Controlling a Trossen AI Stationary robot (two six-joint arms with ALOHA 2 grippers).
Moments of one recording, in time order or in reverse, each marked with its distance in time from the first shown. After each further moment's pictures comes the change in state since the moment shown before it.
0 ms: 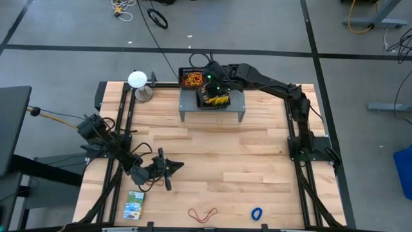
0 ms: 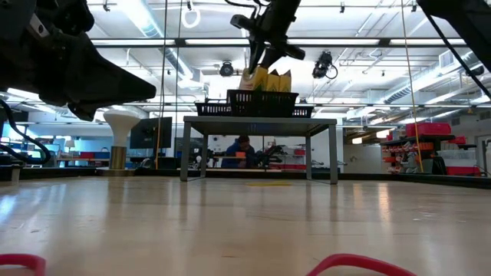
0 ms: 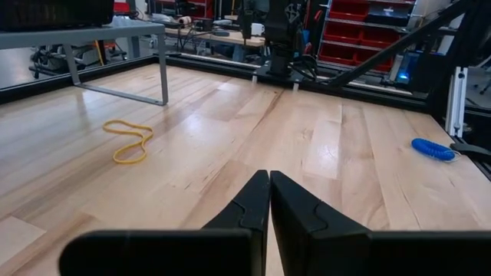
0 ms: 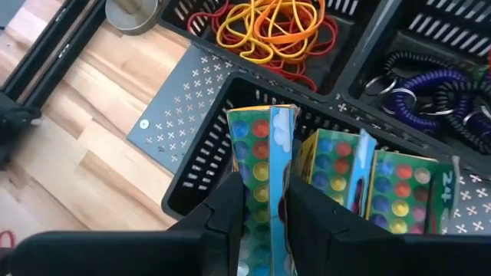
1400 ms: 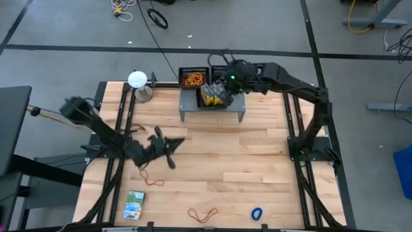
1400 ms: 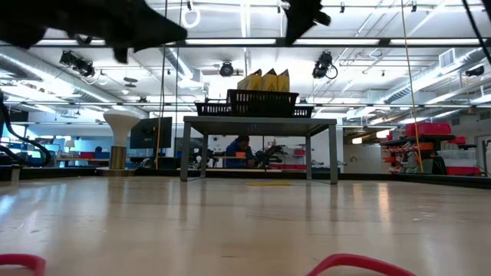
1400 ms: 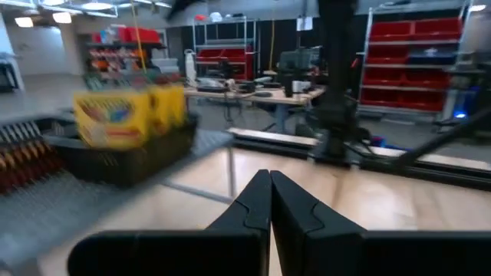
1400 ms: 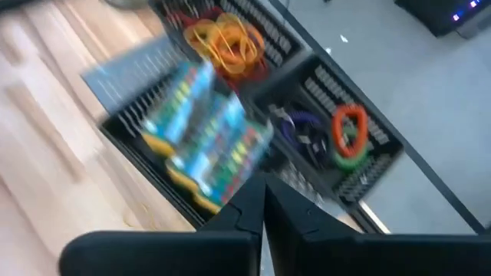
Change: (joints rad) left arm 0.209 -0.382 0.005 -0.044 0.056 0.405; right arm 0.049 -0.254 -0.129 -0.075 0.197 -0.411
